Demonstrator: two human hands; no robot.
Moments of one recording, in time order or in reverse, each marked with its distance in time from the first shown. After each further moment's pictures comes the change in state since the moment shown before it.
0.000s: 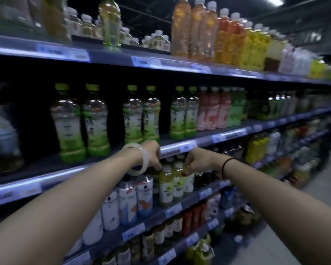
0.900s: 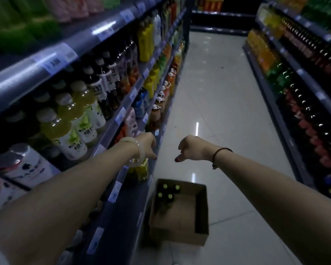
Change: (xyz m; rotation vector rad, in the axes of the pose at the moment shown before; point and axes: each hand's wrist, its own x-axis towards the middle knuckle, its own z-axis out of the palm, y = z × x) left_hand 0.122 0.095 0.273 0.070 -0.557 0.636; right_hand -0.072 0.175 0.193 0.356 0.038 0.813
